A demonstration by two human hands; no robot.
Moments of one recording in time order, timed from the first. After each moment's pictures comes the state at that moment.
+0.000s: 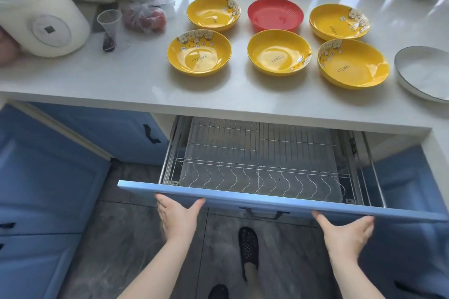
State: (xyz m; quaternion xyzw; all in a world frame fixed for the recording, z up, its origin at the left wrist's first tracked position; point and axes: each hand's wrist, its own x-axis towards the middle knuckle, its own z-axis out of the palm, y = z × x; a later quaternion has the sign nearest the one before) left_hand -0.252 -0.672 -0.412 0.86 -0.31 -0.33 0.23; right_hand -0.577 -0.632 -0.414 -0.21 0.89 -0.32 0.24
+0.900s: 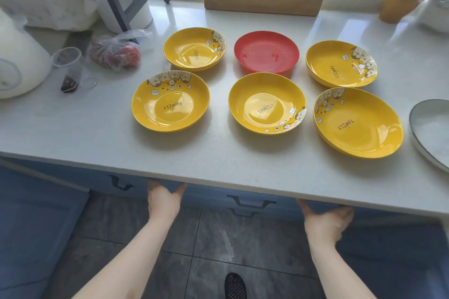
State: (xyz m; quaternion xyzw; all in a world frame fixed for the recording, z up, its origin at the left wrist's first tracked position) left_hand -0.282 -0.889 -0.413 0.84 -0.32 -0.35 0.27; right_hand -0.607 -0.848 -0.431 -0.23 0.88 -0.31 0.26
